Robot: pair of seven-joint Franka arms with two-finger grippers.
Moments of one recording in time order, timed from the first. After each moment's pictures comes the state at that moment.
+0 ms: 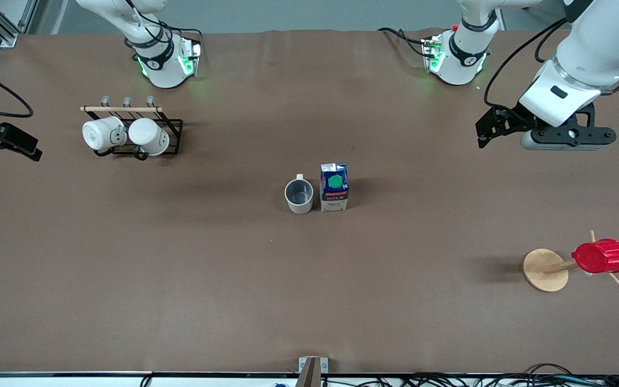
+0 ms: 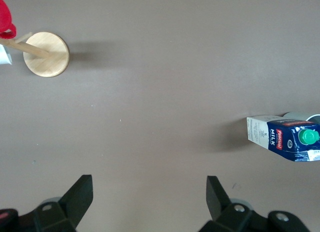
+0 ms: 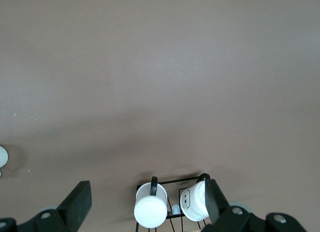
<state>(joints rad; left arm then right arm) -0.03 -0.05 -0.25 -1.70 -0.03 1.72 -0.23 -0.06 0.08 0.05 -1.42 -0.05 1.50 0.13</state>
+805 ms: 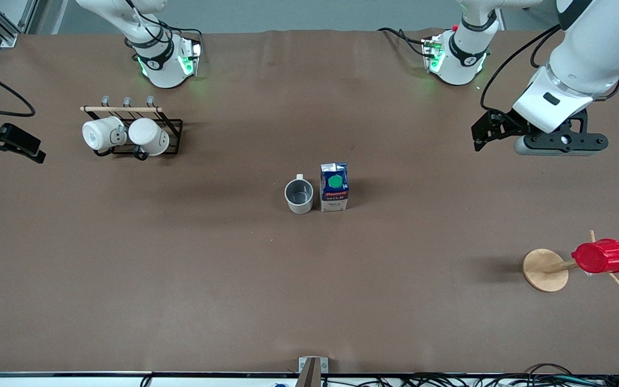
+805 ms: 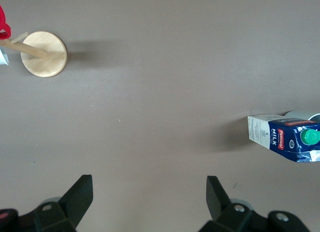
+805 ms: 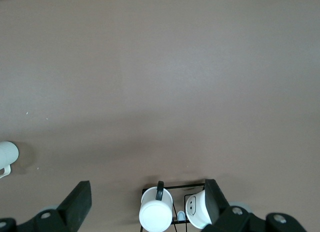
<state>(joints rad) -0.04 -0.03 -0.24 -1.70 -0.03 1.71 -0.23 -0.06 0.08 0.04 -1.43 -0.01 1.52 0.09</state>
